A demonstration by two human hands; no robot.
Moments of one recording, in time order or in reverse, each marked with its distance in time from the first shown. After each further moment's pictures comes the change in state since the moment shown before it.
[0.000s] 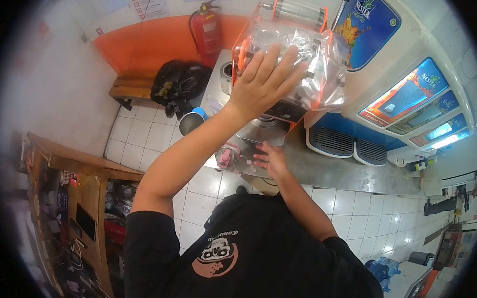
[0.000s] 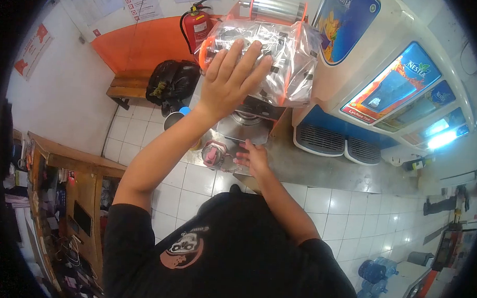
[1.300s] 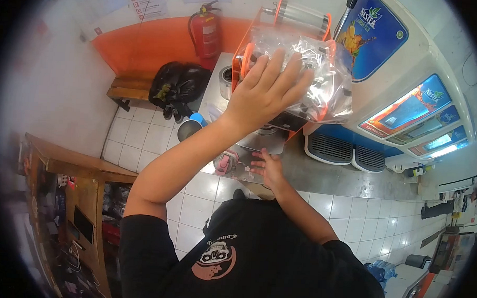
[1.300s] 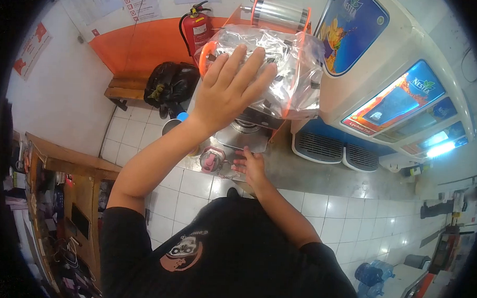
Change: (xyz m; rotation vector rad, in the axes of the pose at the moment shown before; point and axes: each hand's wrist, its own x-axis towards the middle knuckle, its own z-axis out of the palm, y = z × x) left_hand 0.018 -0.009 -0.010 -0.081 -0.168 0.008; right_hand 0.001 0.000 0.004 0.023 -0.053 0.012
